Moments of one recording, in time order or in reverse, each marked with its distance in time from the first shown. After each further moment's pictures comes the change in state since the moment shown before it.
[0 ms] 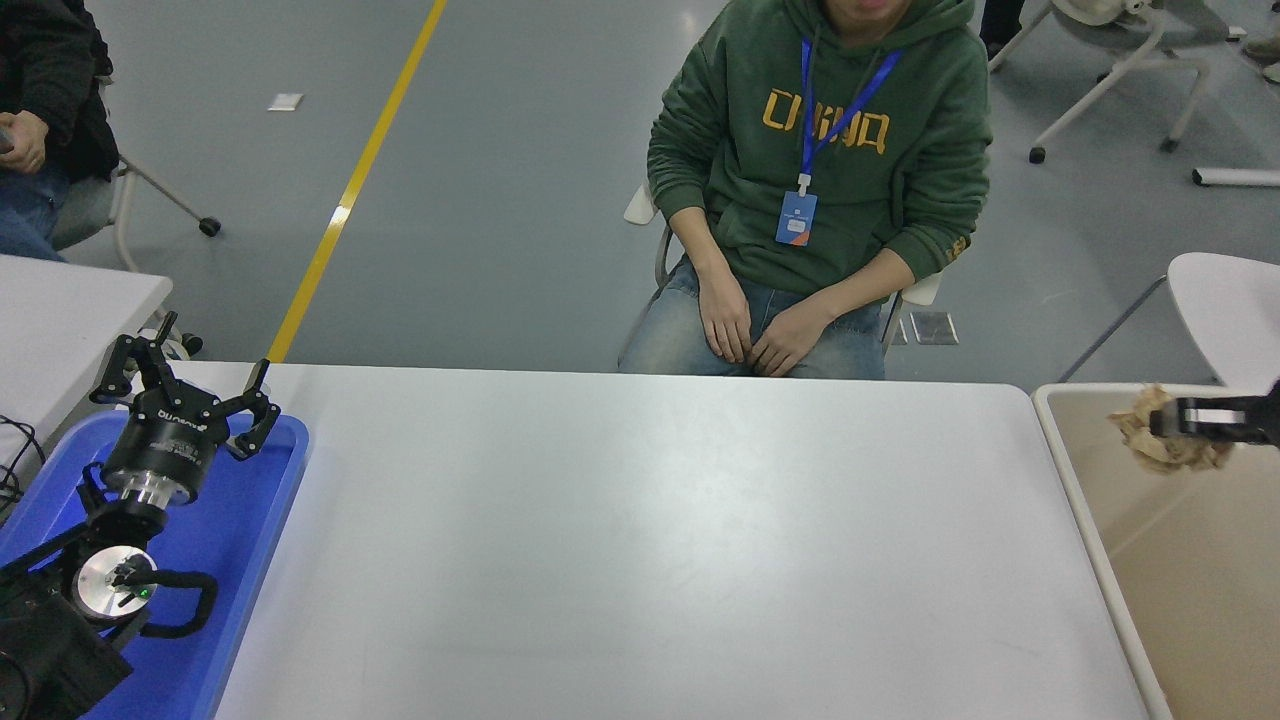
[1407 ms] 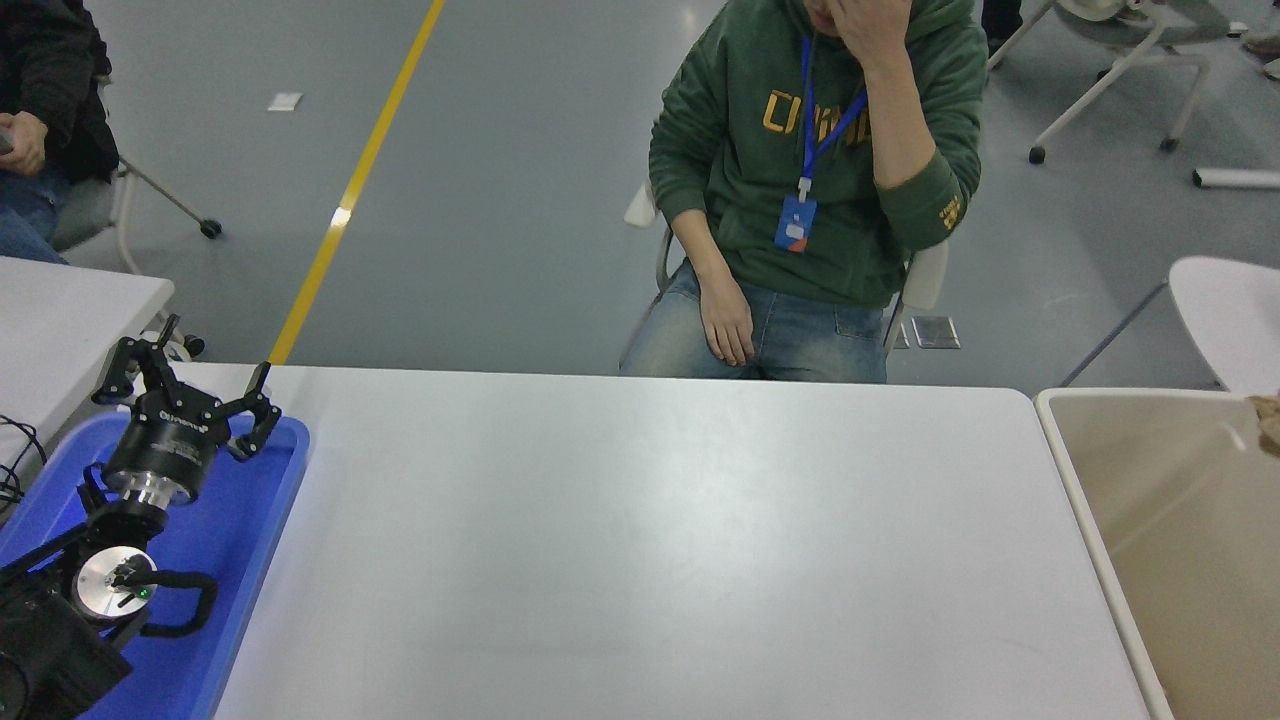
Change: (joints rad) left arm 0.000 0.000 0.000 0.000 0.000 0.000 0.000; right arm -0.332 0.453 -0.032 -0.783 0.278 -0.473 -0.002
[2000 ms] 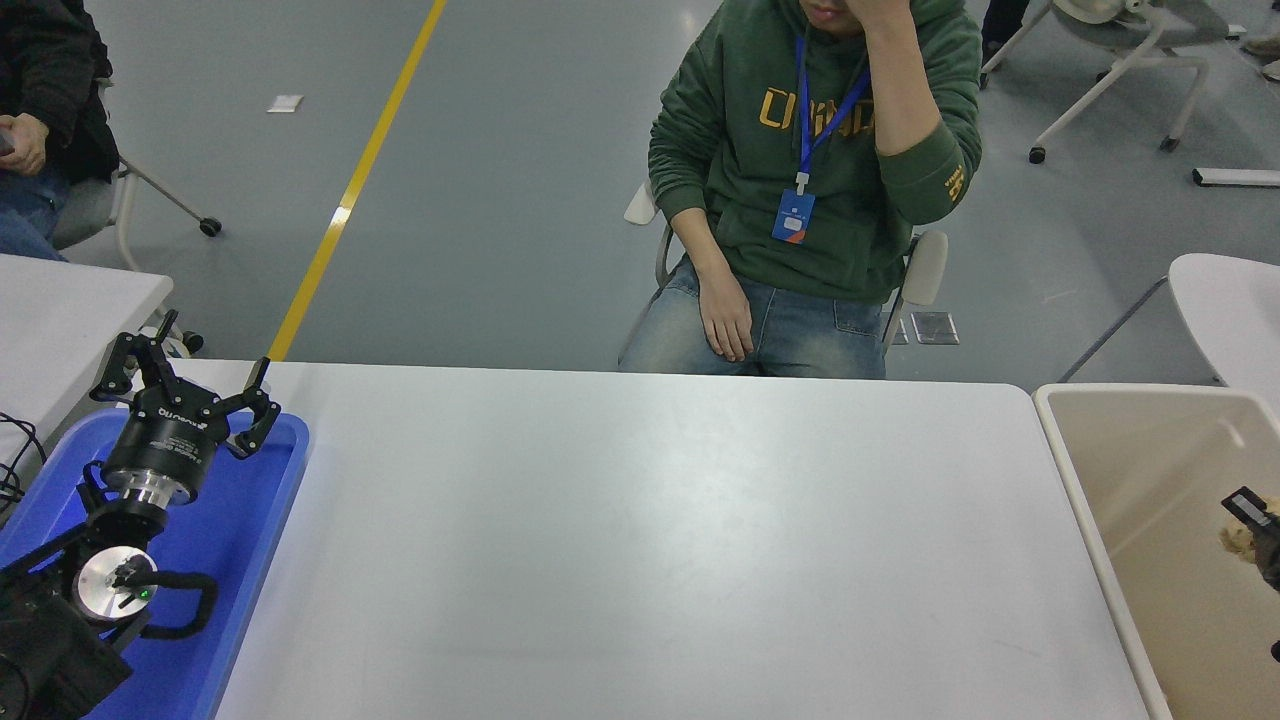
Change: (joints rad) left arm 0.000 0.000 0.000 0.000 0.000 0.000 0.000; right arm -0.157 0.323 0.009 -0.355 0.240 -0.250 0.001
